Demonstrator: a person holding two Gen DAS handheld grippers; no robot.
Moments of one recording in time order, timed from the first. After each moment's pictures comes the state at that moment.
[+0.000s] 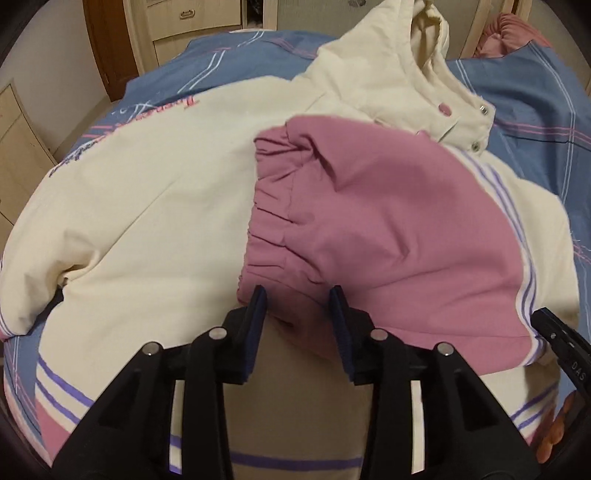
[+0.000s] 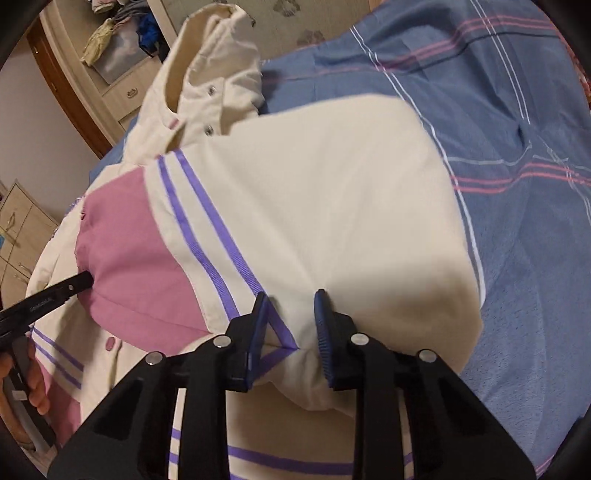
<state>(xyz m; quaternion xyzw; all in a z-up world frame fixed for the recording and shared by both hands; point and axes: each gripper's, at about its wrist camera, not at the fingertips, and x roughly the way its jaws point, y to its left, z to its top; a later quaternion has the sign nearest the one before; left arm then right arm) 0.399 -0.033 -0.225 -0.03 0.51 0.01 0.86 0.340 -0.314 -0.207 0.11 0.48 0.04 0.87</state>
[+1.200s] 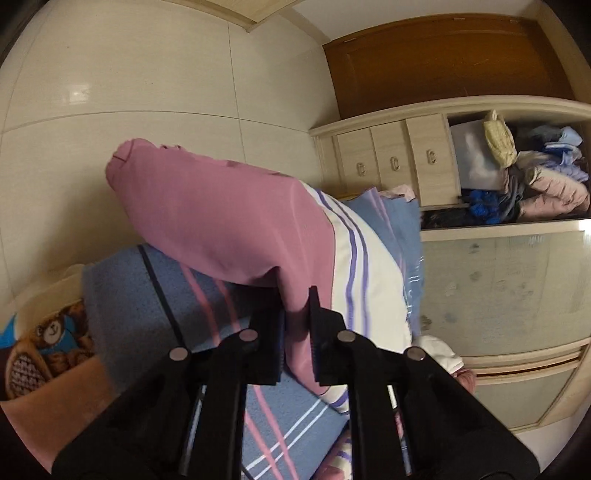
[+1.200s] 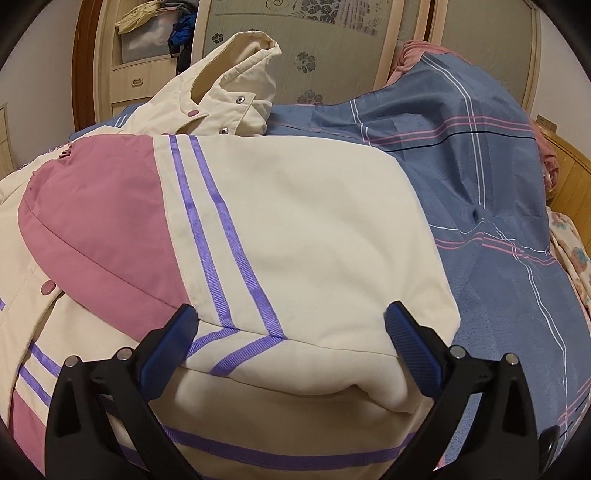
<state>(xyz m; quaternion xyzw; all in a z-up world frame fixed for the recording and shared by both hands) 0.236 0.406 -0.278 -0.63 0.28 0.12 0.71 0.294 -0.273 -0.221 -0.07 0.36 -0.05 0.93</state>
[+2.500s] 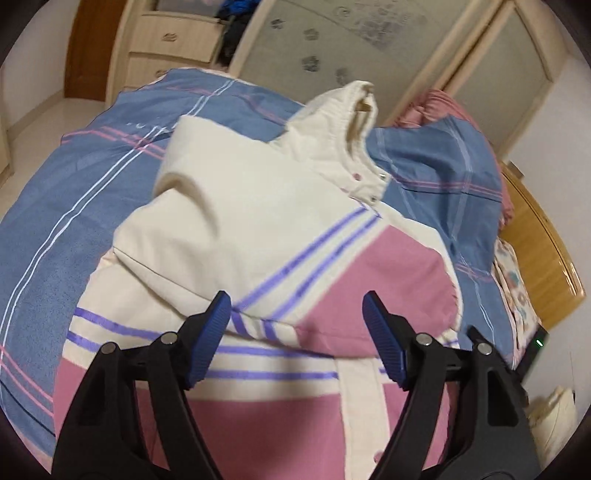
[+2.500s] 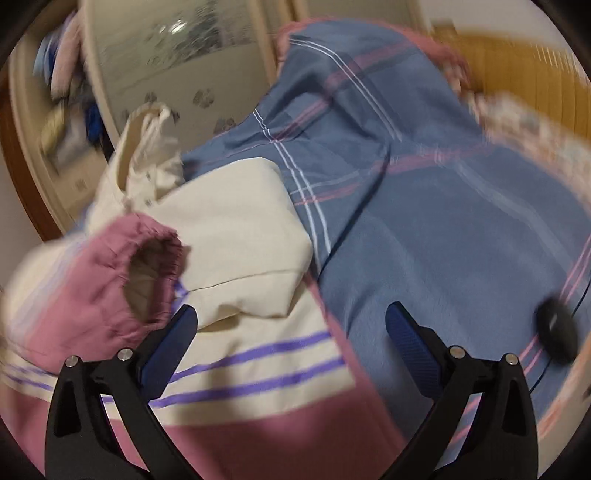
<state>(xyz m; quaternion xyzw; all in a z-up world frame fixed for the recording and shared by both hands) 0.287 0.063 -0.164 -0.18 0.41 -0.15 0.88 0.196 -0.370 -0.190 0.28 0.32 -0.06 0.90</state>
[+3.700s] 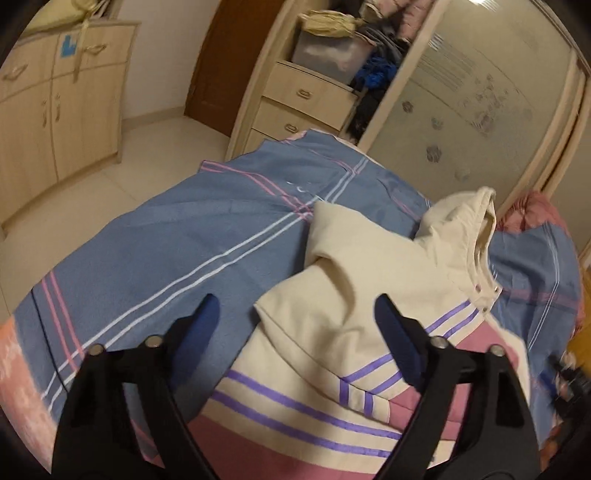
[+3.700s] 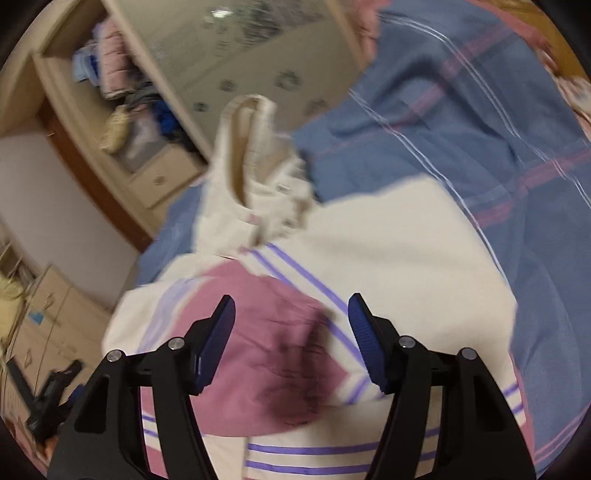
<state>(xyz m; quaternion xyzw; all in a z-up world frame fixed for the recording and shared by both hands) 0.291 0.156 -0.175 -0.22 0.32 0.08 0.92 0.308 -0.255 -0.102 0.20 0.34 0.09 0.91</state>
